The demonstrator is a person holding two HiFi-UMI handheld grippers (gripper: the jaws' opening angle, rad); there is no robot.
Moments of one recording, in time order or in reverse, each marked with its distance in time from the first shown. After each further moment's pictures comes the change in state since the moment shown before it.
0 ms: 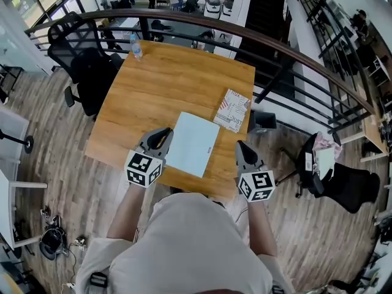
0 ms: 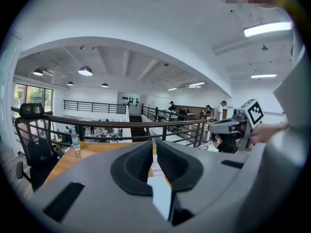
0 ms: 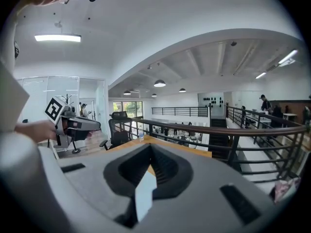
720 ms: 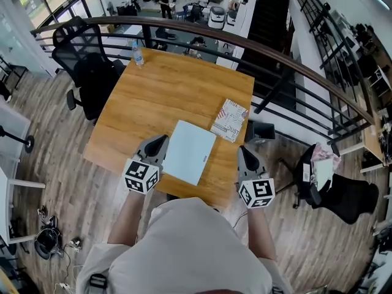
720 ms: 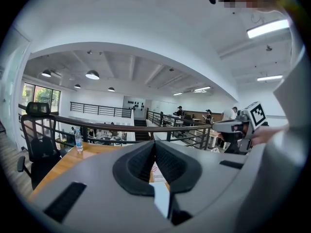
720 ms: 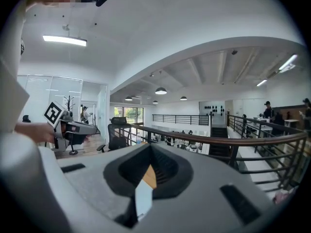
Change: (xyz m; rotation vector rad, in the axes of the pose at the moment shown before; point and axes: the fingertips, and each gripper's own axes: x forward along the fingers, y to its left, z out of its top) left arm 0.002 -0.006 0.007 -0.036 -0.068 0.069; right arm -0.011 -0.029 0.022 -0.051 -0.097 0.003
